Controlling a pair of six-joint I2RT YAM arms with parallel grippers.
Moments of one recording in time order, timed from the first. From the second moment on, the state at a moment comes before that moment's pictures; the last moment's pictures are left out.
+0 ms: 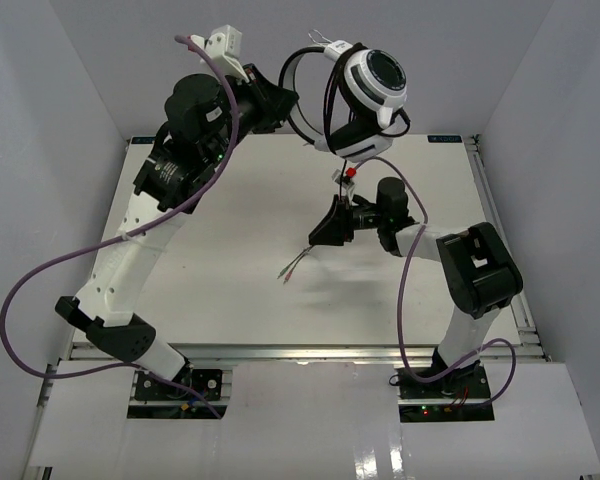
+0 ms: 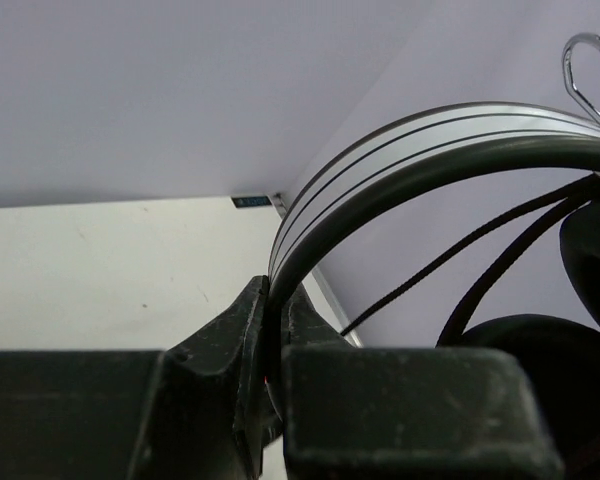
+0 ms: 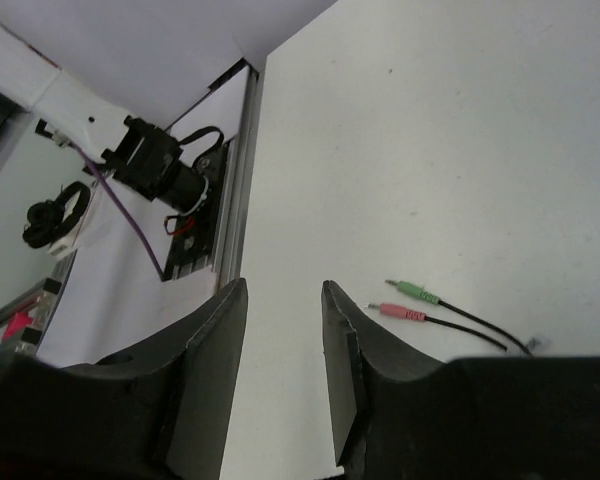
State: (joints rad) left arm -0.62 1.53 2.03 -0.45 -0.03 -0.54; right arm 0.41 1.80 0.93 0.77 -1.25 0.51
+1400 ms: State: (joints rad) left arm -0.35 1.70 1.34 -0.30 -0.28 -0.61; right arm 0.87 1.28 1.30 -0.50 -0.14 -0.81
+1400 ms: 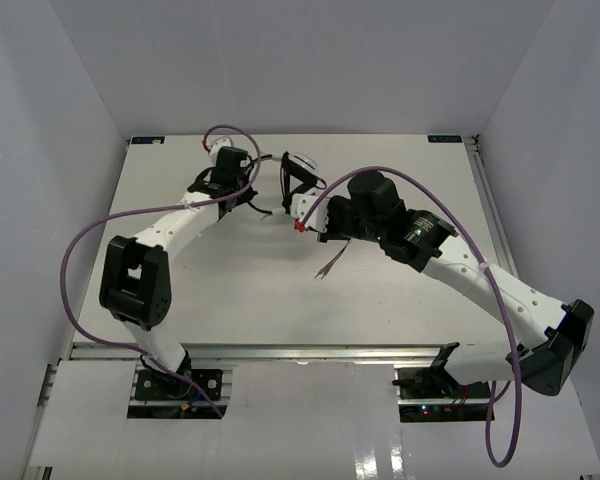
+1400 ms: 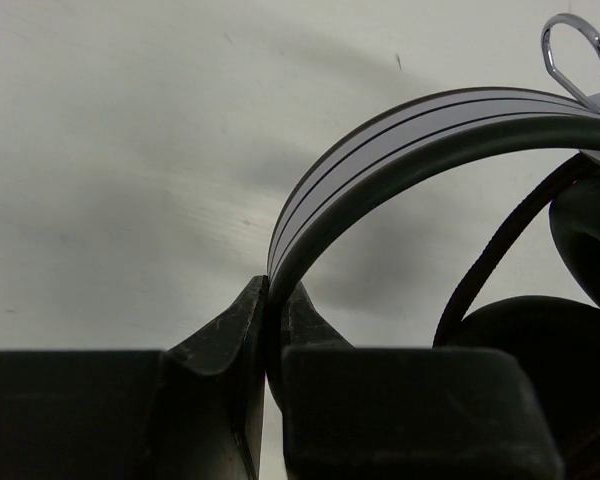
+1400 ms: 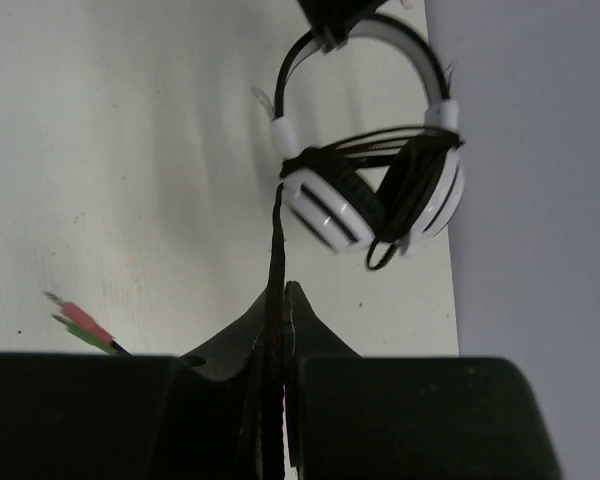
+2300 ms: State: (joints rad) left arm -0.62 1.54 1.07 -0.15 0.02 -0.41; right arm 0.61 1.32 1.27 -0.42 0.02 -0.99
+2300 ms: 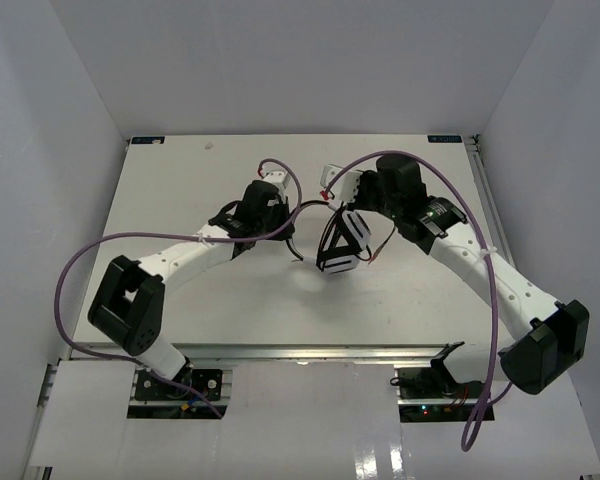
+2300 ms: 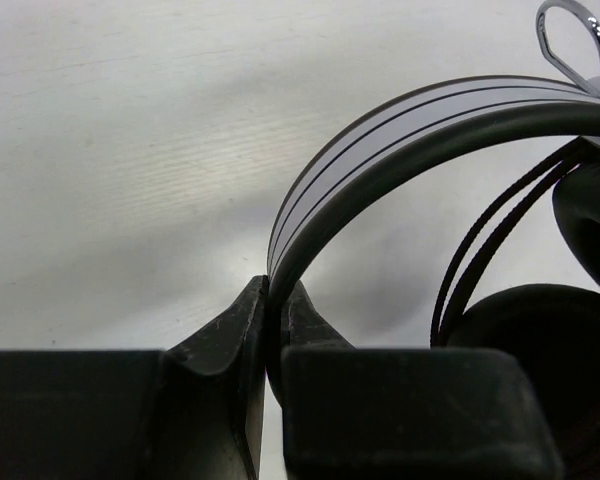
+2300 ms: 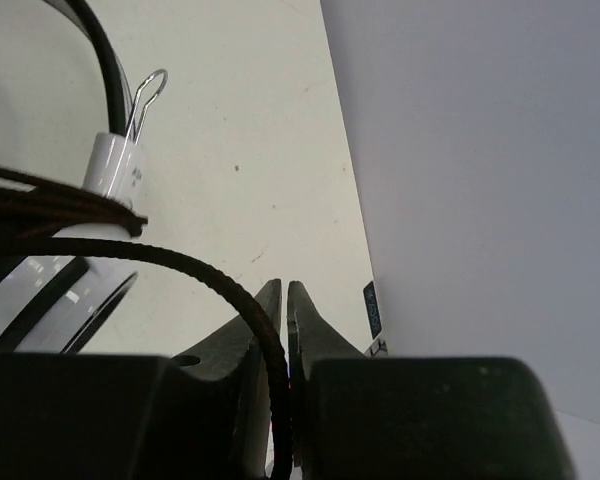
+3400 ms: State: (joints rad) left arm -0.64 1.37 1.33 -0.35 0.10 -0.39; right arm 0.31 1.58 1.20 -0.14 -0.98 -0.29
